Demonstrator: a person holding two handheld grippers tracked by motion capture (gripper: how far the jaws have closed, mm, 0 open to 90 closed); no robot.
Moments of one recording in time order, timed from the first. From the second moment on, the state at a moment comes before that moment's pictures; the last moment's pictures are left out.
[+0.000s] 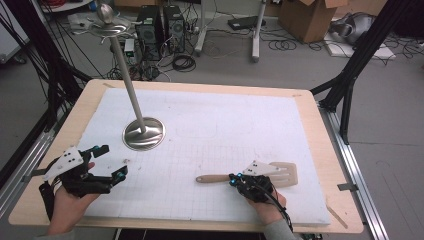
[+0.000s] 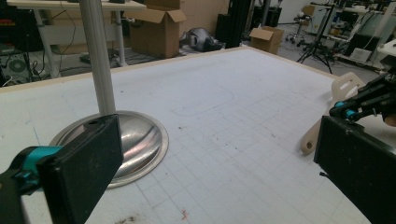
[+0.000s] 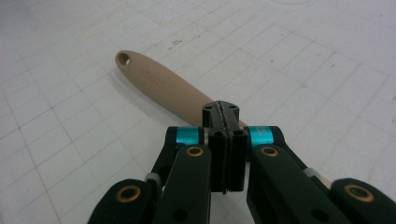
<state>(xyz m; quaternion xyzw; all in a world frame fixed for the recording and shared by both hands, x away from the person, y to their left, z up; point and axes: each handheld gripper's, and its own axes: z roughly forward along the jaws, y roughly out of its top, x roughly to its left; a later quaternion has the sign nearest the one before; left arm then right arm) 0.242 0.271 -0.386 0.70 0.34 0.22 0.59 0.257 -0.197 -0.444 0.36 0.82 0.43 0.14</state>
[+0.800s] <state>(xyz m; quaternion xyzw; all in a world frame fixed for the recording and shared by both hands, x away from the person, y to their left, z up) 0.243 0.270 -0.390 0.70 0.34 0.22 0.58 0.265 -0.168 -0.449 0.34 0.83 0.42 0.13</state>
